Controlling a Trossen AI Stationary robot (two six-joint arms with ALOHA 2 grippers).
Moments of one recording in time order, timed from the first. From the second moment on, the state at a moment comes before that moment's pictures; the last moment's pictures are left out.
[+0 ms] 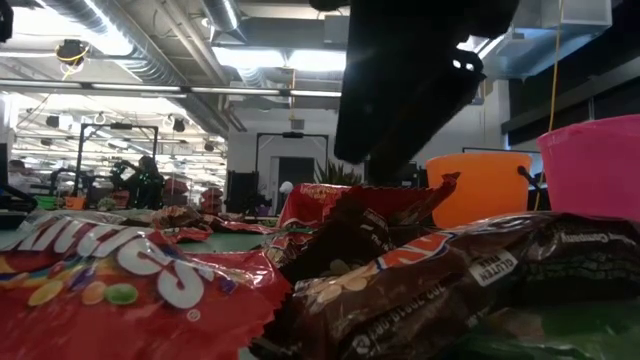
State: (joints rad) left arm -0.79 0.82 0.73 -0.10 -0.48 0.06; right arm 0.54 2.18 1.80 -0.86 0.23 0.86
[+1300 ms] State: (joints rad) left arm -0.79 0.85 0.73 -0.09 -0.49 0.06; right arm 0.48 2.25 1.83 -0.98 0.21 0.89
